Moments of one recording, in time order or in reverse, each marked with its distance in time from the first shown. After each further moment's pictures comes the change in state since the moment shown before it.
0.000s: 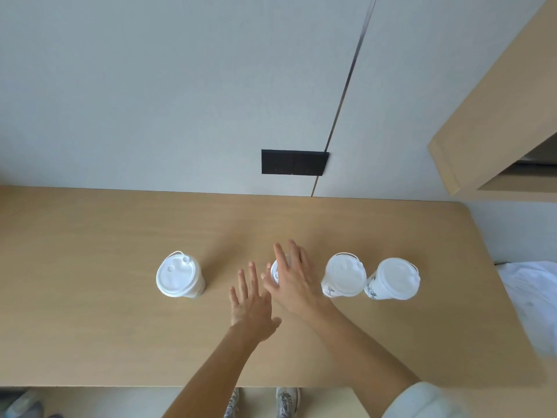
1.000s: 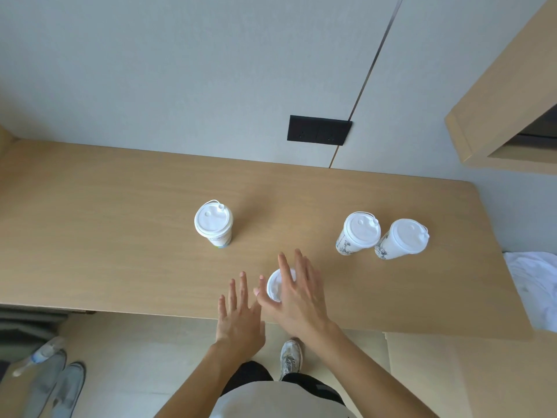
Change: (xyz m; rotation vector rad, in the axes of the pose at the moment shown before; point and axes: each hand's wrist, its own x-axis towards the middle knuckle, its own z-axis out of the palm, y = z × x) left_hand -0.134 -0.067 0.071 -0.159 0.052 -0.004; right_hand -0.142 -0.070 0.032 0.023 0.002 0.026
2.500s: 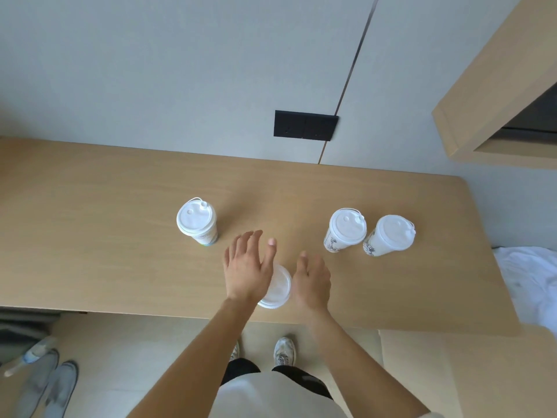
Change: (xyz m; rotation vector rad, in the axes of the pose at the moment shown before) left_hand 0.049 0.069 -0.064 -0.502 0.616 -0.010; right_hand 0.031 0.043 -0.001 0.739 0.098 0.711
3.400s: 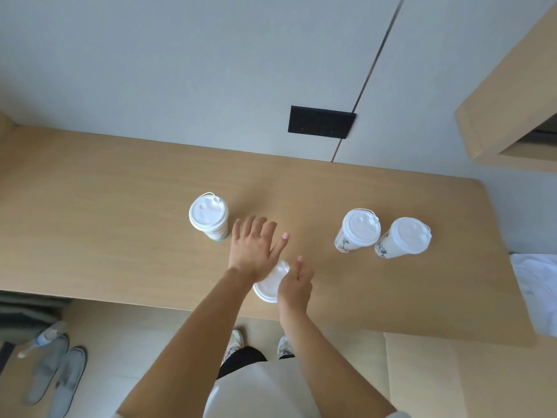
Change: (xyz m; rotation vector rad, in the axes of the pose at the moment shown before) left_hand 0.043 -0.019 -0.004 0.347 -0.173 0.235; right_hand -0.028 -0.010 0.052 0.416 -0.008 0.173
